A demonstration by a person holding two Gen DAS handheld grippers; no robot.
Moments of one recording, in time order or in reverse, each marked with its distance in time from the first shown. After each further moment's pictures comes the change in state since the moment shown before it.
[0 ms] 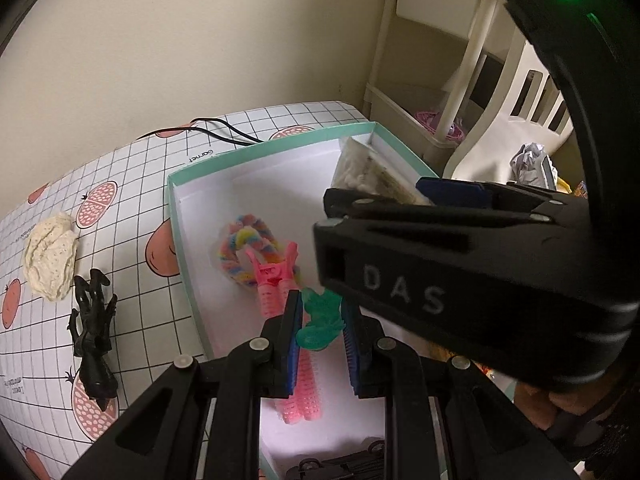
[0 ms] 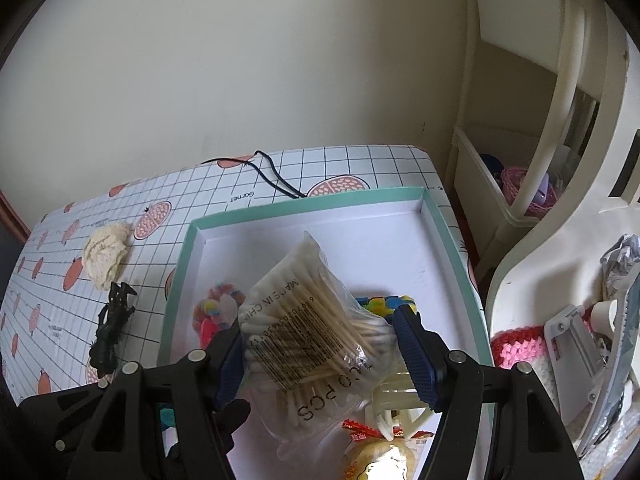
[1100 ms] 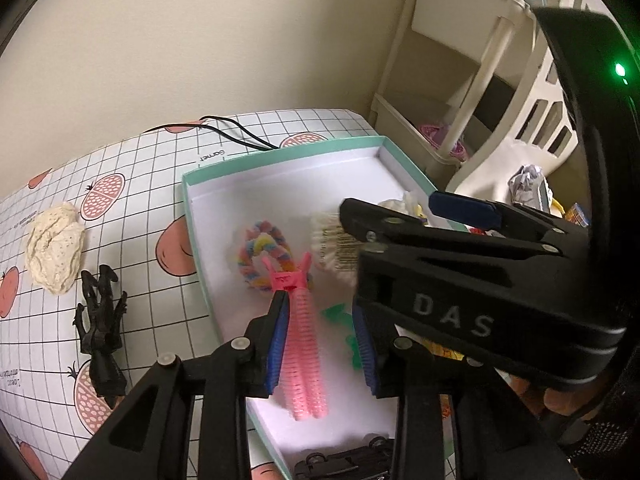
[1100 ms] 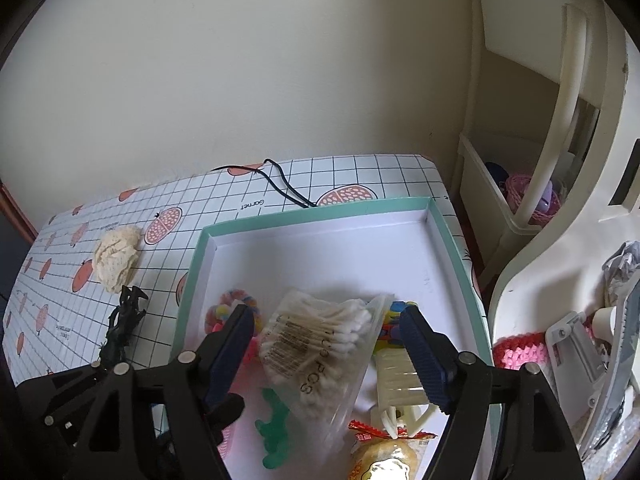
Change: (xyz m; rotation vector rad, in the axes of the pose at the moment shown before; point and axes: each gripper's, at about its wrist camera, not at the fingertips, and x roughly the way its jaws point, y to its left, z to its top) left arm -0.005 0.013 0.000 -0.072 -0.009 -0.028; right arm -0.010 0.001 0.004 -0.004 -0.030 0.028
